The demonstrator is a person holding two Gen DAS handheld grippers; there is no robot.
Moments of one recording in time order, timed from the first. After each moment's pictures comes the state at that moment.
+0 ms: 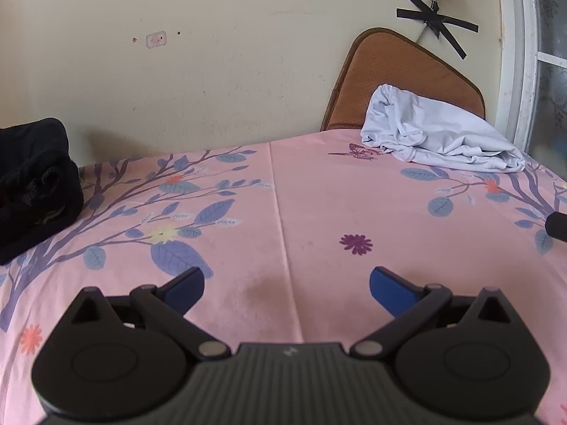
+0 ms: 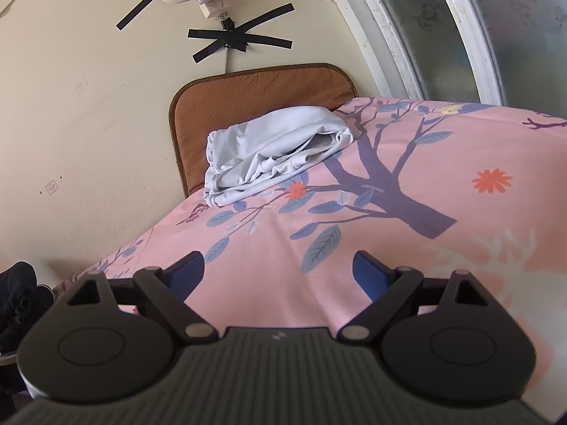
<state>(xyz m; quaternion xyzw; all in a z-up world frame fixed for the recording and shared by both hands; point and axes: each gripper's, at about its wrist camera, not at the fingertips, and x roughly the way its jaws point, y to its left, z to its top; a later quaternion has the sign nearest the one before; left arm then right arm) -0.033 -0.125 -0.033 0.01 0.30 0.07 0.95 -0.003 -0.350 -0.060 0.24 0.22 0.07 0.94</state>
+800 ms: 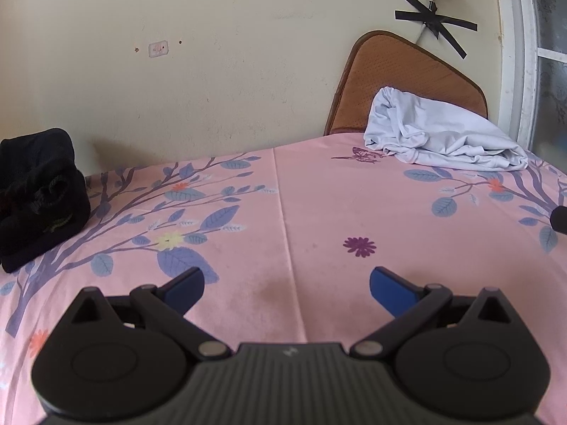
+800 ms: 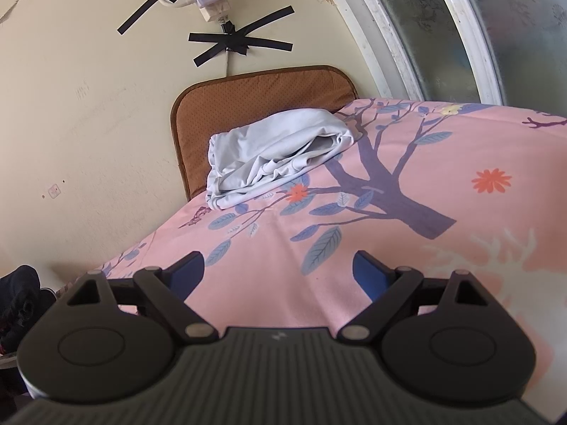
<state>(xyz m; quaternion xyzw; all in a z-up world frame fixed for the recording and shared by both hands) -0.037 -0.126 -0.032 0.03 0.29 0.07 0.95 -0.005 -0.350 -0.060 0.24 0.22 0.07 0.94</state>
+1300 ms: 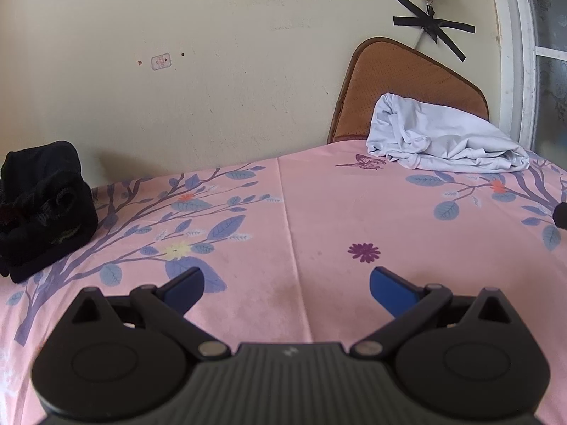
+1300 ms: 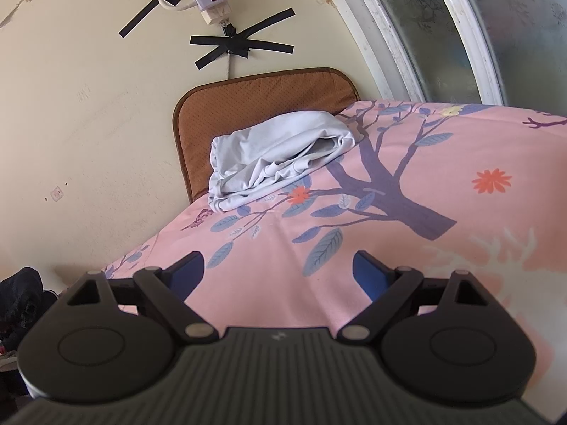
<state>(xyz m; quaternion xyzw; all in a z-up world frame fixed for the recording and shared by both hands) -0.041 -0.127 -0.031 0.05 0.28 0.08 0.96 -0.006 -0.349 -0.059 0.25 0.21 0.07 0.94</state>
